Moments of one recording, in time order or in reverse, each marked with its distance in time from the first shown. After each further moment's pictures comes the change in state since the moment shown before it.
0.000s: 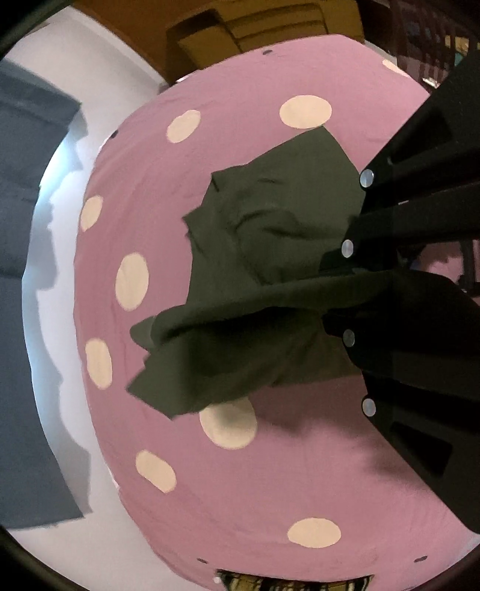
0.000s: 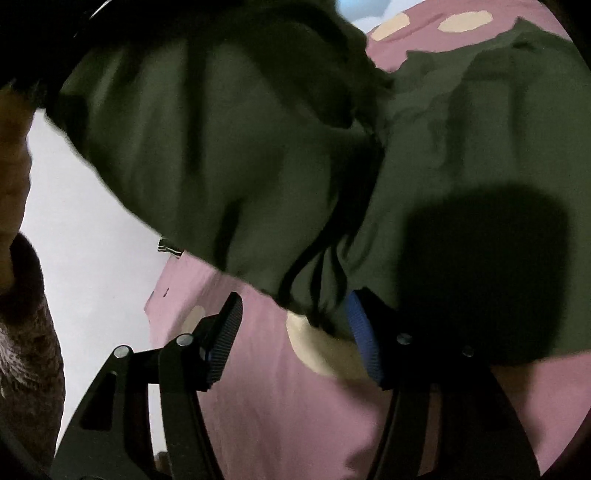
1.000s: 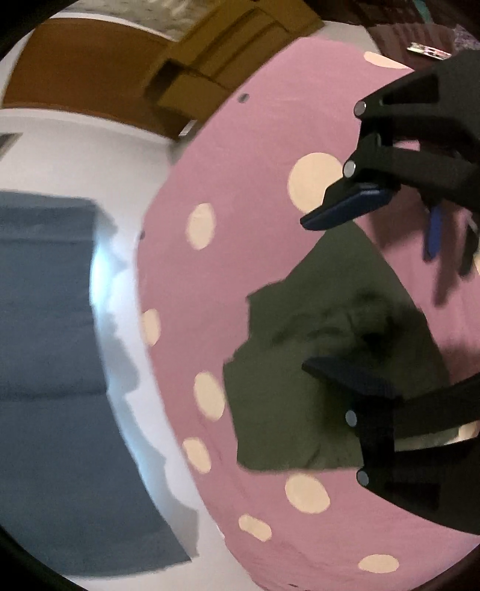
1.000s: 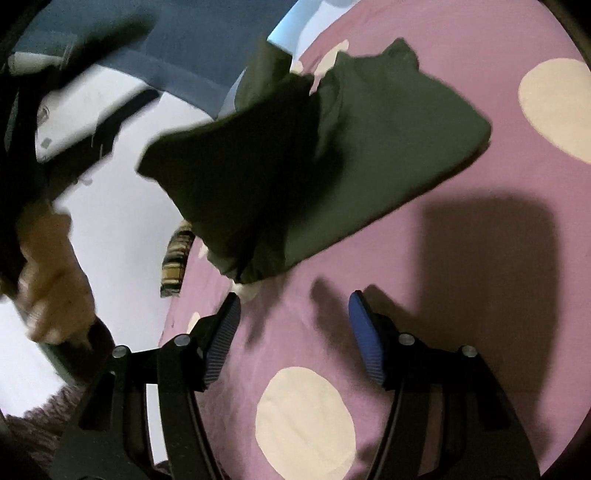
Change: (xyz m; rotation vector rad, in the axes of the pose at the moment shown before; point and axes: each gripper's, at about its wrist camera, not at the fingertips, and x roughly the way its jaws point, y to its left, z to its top) left arm -0.022 -0.121 -0.066 0.229 -0.390 -0.093; right arm -0.149 -0.091 -0.047 0.237 -0.143 -0.019
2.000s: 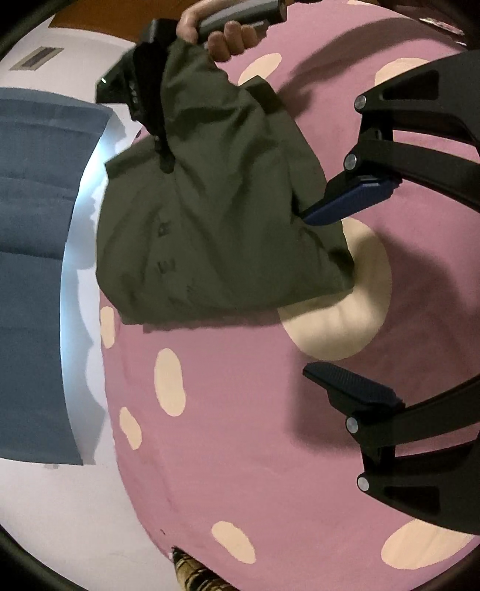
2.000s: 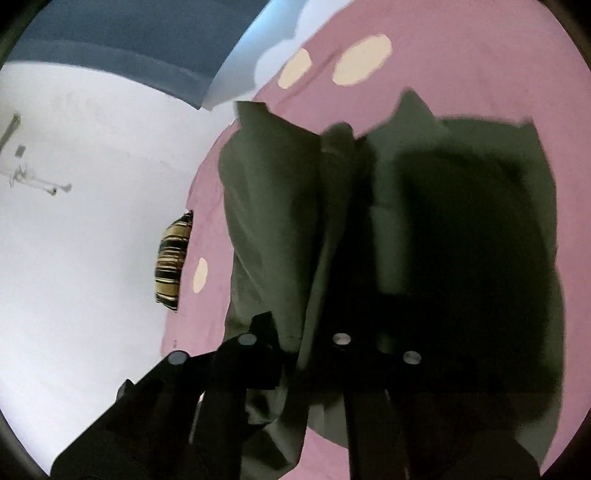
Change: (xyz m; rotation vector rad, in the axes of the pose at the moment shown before) left arm 0.004 0.143 -0.172 -0.252 0.029 0.173; right arm 0.083 0.036 0.165 -0.010 0.170 -0.051
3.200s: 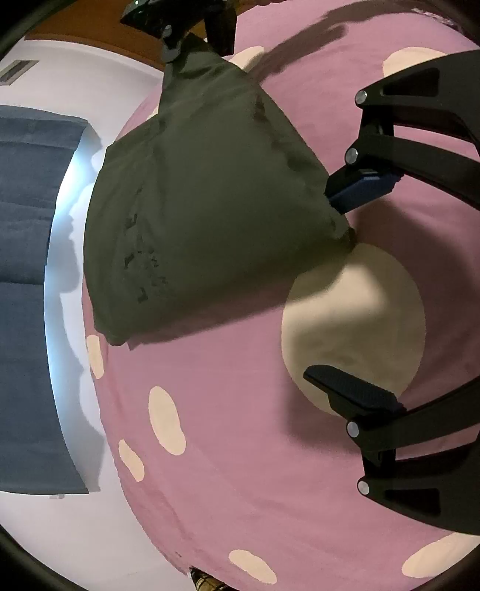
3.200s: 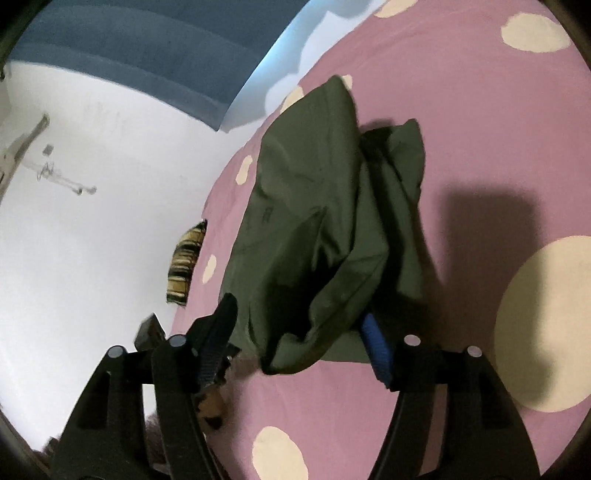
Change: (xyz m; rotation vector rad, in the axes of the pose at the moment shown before) left arm 0.033 -0.028 0.004 0.082 0.052 -0.006; right arm -0.091 -0.052 -0.063 -0.036 -0.111 0.042
